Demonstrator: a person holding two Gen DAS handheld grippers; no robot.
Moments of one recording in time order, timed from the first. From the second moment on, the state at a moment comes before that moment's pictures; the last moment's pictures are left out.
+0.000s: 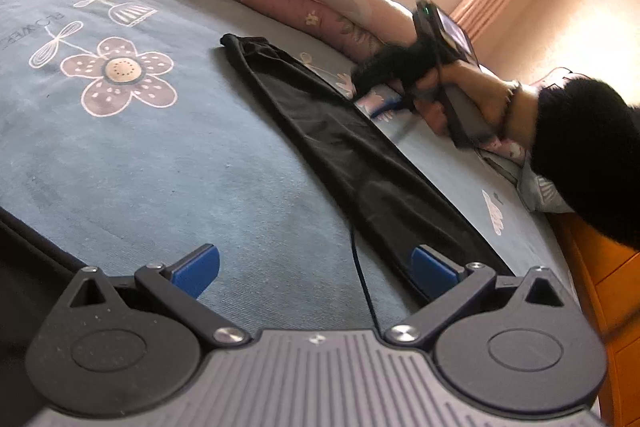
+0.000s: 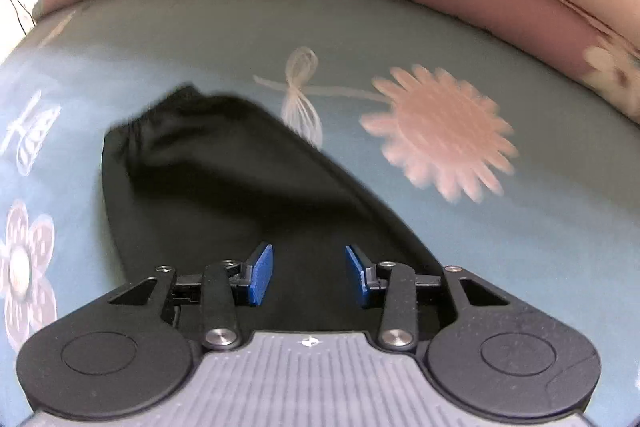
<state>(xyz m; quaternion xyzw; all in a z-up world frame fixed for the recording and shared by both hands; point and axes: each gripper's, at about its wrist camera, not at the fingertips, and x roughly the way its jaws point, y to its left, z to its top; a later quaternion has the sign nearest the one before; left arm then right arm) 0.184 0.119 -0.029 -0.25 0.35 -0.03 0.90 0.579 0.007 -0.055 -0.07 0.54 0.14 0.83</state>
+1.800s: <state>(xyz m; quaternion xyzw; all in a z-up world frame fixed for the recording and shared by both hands) 0.287 -0.087 -0.069 -0.19 0.55 -0.25 0.77 0.149 -0.314 -0.059 0.17 0.51 0.01 0.84</state>
